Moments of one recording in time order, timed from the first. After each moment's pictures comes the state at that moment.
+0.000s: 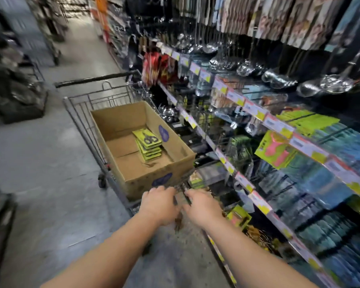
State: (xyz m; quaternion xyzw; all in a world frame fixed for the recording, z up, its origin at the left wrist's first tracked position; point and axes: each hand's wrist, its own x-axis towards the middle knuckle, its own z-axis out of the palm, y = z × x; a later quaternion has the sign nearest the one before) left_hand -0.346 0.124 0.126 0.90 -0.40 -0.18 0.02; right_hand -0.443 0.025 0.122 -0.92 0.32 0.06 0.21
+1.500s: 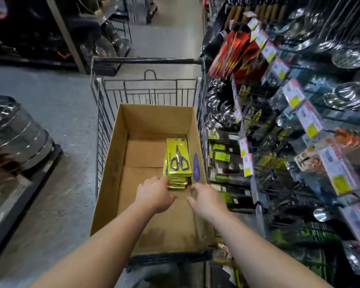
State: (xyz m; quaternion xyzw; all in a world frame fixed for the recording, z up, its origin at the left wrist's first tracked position) left_hand -0.062 -0.064 0.075 0.97 -0.08 -0.23 0.10; right_hand -0.109 -0.215 0.073 -0.95 0.13 0.19 0.22
